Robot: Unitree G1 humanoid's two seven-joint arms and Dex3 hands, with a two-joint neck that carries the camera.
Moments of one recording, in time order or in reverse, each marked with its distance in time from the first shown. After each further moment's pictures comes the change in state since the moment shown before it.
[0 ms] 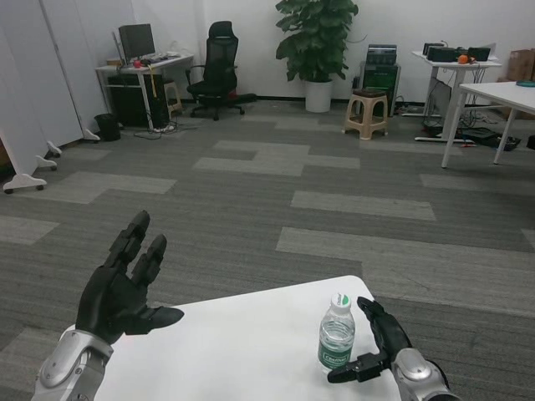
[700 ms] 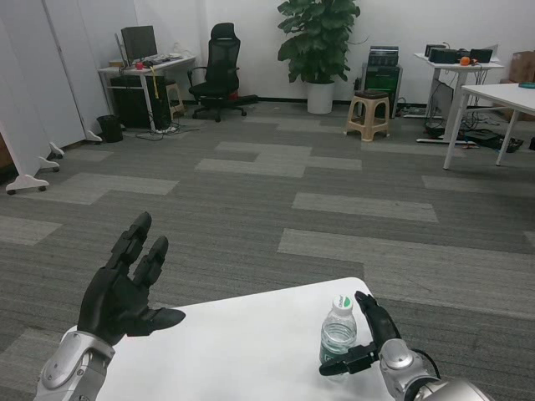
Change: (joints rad) left arm 0.000 -0.001 0.000 0.000 0.000 0.000 0.000; right arm -0.090 0.030 0.081 0.101 -0.045 0.028 -0.138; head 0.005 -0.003
